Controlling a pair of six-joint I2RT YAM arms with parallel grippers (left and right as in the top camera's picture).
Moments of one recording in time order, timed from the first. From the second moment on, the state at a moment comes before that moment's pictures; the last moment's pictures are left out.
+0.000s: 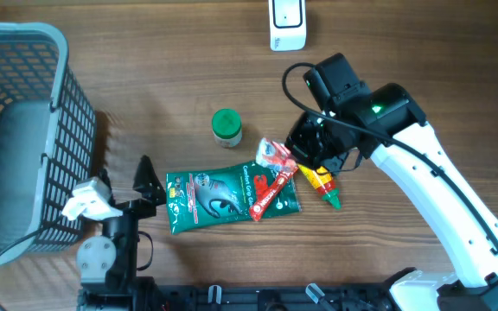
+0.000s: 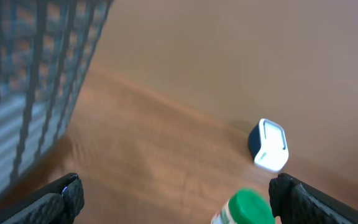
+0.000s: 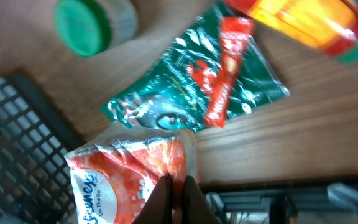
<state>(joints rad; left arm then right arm) -0.01 0.06 0.18 -0.21 -0.08 -0.45 0.52 1.53 1.51 -1.24 -0.30 1.07</state>
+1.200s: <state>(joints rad) -0.01 0.06 0.15 -0.55 -0.08 -0.52 0.35 2.29 1.45 0.76 0.25 0.23</state>
